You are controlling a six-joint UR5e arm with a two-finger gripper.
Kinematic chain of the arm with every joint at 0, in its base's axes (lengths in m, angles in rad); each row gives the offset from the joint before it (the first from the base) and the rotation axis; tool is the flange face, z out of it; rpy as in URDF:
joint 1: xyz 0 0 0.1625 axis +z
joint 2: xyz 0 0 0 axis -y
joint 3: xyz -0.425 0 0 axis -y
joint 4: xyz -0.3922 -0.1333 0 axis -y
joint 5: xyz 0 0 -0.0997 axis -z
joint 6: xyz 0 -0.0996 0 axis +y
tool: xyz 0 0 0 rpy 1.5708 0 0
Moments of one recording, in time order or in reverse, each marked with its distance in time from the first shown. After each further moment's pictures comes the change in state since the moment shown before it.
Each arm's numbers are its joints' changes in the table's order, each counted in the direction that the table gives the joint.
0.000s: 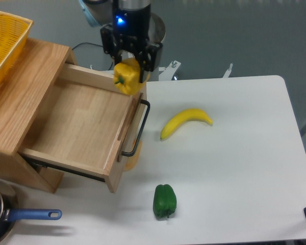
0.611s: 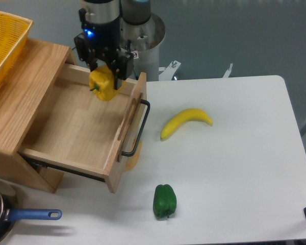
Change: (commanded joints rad) arm -0.126 -0.052 -0.008 0.005 0.020 0.149
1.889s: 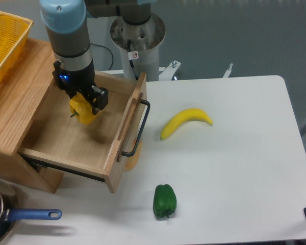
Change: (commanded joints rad) arm -0.084 -0.141 0.000 0.008 0.048 0.066
